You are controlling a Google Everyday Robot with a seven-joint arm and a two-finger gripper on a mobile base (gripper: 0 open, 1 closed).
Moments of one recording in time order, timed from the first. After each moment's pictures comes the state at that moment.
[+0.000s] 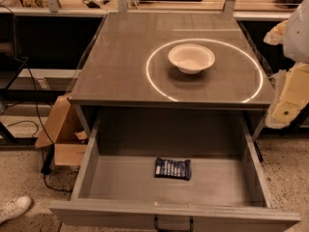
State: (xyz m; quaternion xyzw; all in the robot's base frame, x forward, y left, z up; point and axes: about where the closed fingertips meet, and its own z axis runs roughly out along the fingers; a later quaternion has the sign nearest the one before) arm 0.438 -0.217 0.976 -0.60 0.78 -0.03 0.16
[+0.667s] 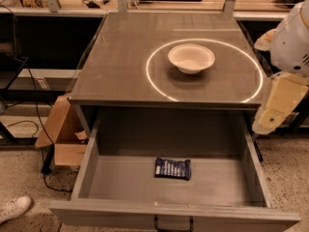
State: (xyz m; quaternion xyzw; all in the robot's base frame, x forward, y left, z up) arm 0.439 -0.200 0.963 -0.60 0.78 -0.03 0.17
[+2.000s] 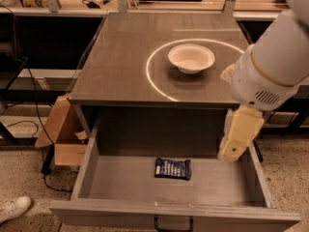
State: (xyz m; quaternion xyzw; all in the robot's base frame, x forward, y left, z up) arm 0.418 -0.147 0.908 -0.62 0.77 0.02 0.15
